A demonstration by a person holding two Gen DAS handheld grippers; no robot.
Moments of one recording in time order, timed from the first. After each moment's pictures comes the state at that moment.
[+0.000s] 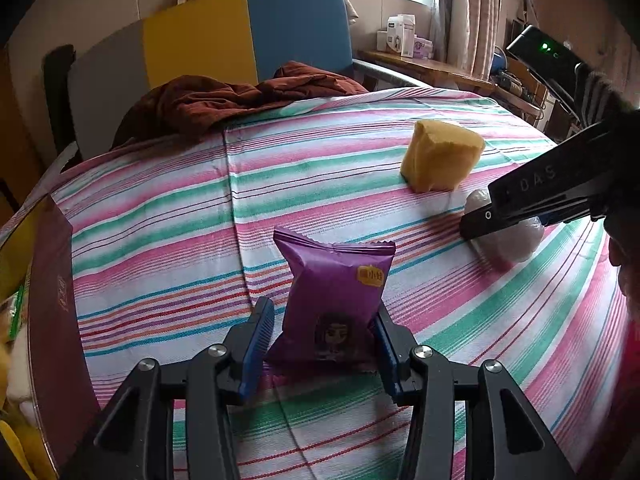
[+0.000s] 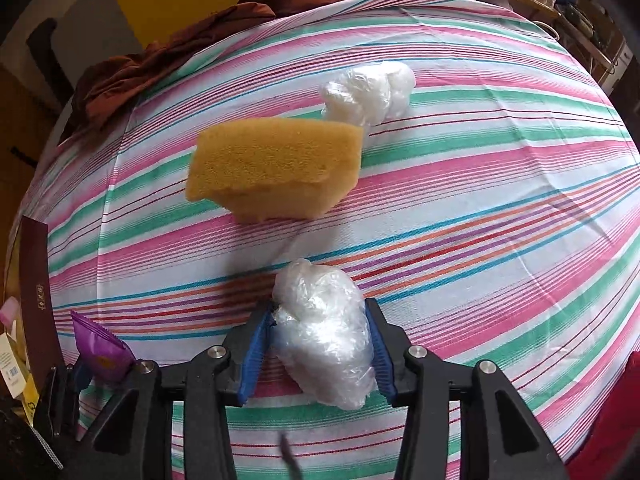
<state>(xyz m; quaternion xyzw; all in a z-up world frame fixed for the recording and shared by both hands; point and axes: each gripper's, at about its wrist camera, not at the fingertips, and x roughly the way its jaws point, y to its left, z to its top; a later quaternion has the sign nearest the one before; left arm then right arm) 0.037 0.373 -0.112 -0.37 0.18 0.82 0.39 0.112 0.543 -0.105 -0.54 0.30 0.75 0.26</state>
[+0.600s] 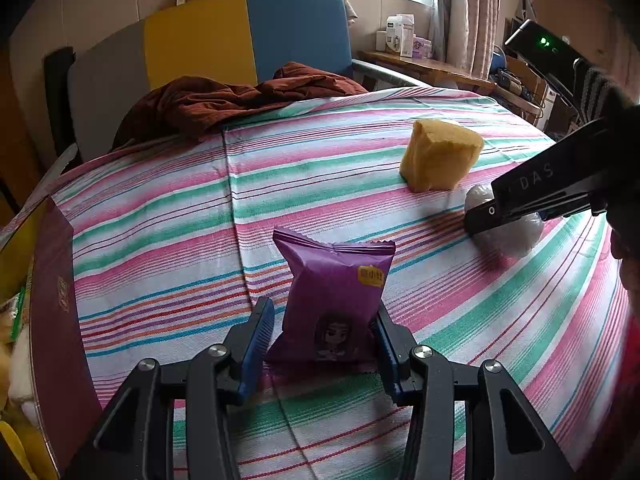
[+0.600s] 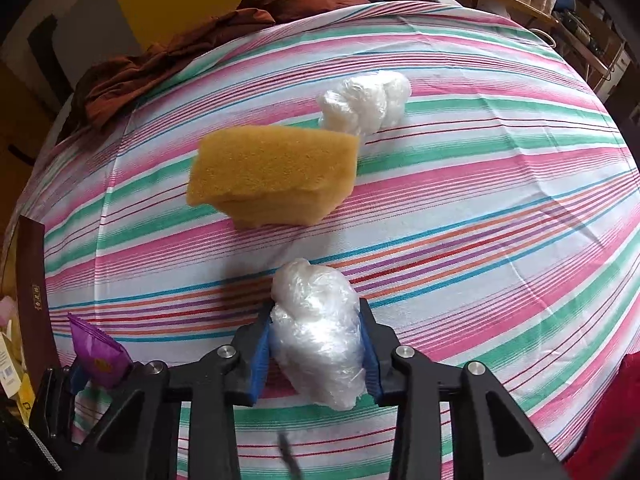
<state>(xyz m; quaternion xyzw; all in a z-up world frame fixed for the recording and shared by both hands) 0.036 0.374 -0.112 -0.37 0.18 0.82 0.39 0.110 0.549 -0.102 -0.53 0.29 0.75 0.27</state>
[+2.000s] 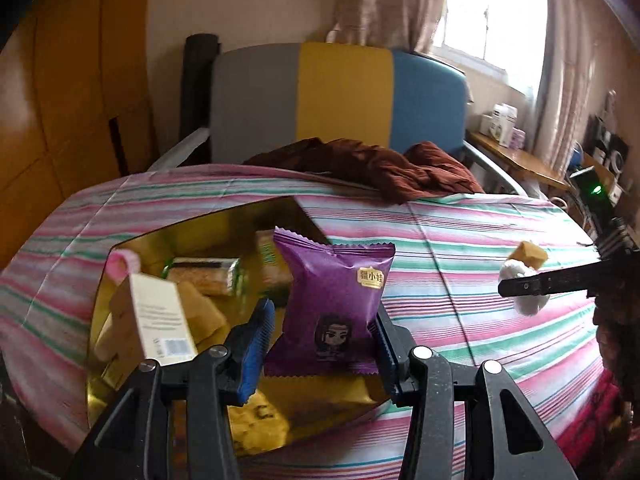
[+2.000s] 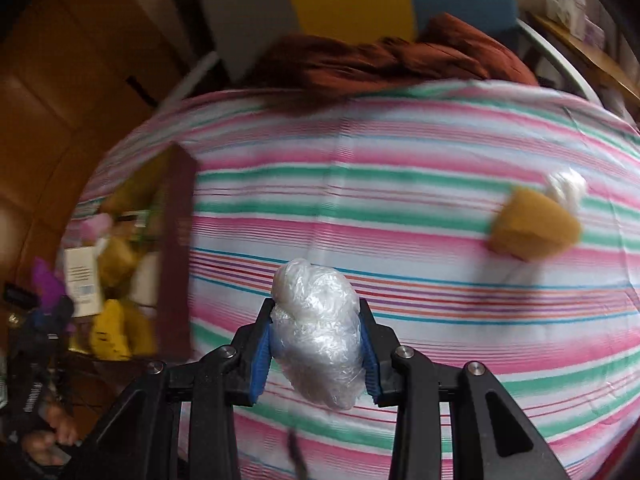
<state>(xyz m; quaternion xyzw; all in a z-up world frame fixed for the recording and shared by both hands) -0.001 0.159 -0.006 -0.34 0.06 0.90 0.25 0.056 0.408 -0.038 -0.50 0.22 0.84 0.07</state>
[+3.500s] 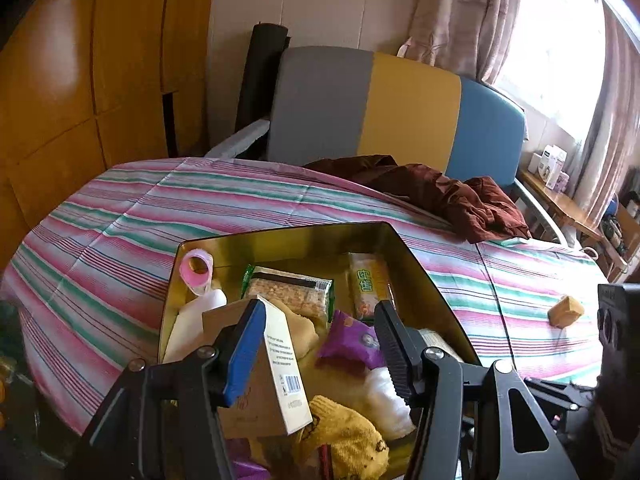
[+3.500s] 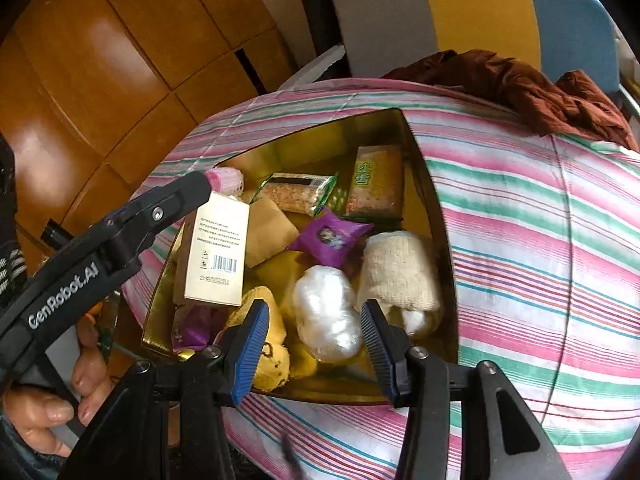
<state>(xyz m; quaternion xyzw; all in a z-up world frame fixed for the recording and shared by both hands) -0.056 0.089 0.006 -0.35 0.00 0.92 0.18 0.004 0.229 -0.039 -0.45 0.18 0.87 -0.05</state>
